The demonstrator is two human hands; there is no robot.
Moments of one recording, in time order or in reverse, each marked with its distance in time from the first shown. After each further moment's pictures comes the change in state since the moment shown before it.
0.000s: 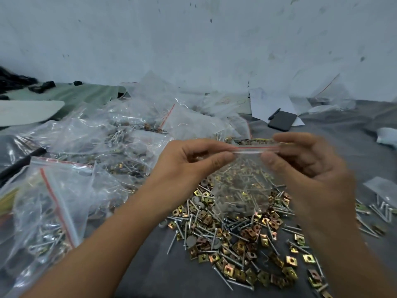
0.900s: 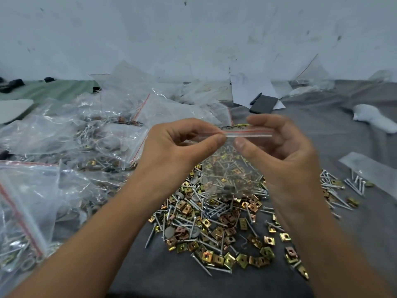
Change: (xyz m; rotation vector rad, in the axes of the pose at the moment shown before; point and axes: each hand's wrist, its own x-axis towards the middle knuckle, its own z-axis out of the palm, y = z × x) left_hand 0.013 -0.002 0.027 0.055 0.073 0.062; right_hand -0.003 0.001 -0.003 0.176 -0.036 0.148
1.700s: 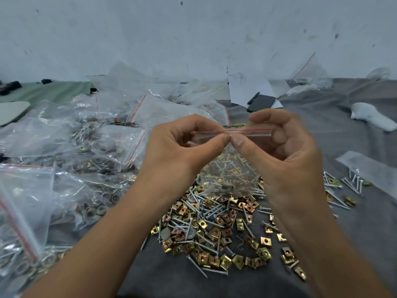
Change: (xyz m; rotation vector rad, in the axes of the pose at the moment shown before) left_hand -0.001 0.005 0.018 -0.064 0.015 0.009; right_hand -0.003 -0.008 0.001 -0.001 0.035 -0.054
